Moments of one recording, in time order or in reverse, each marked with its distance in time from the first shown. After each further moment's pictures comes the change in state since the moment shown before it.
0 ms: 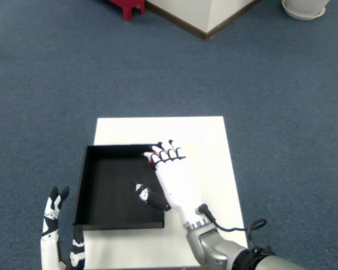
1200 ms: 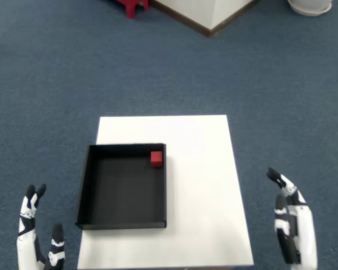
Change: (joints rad) arm 0.473 -0.601 -0.240 -0.185 -0.006 -1.180 -0.448
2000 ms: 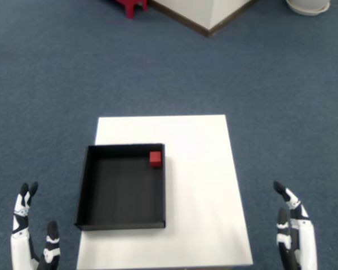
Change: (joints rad) arm 0.038 0.133 -0.050 0.251 -0.113 -0.114 -0.079
